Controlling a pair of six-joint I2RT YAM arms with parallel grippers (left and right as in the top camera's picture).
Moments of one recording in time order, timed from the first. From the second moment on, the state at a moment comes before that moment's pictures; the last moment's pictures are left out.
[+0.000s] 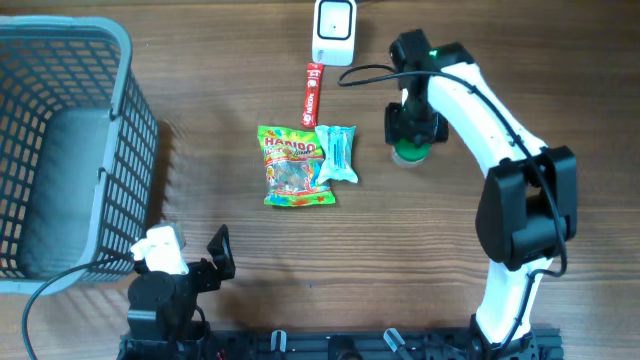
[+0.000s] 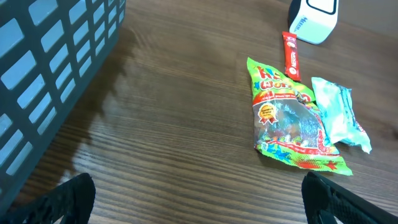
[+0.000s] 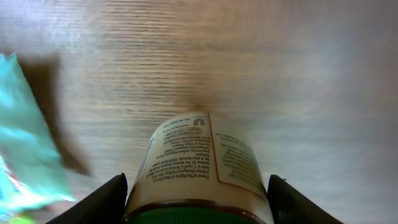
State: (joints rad) left arm -0.08 0.01 0.32 -0.83 -0.05 -0.32; right arm 0.30 2.08 1.71 -1.20 0.07 0.20
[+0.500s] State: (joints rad) left arm -0.08 0.01 0.32 -0.83 -0.05 -0.32; right arm 0.31 2.08 1.72 -1.09 0.13 -0.45
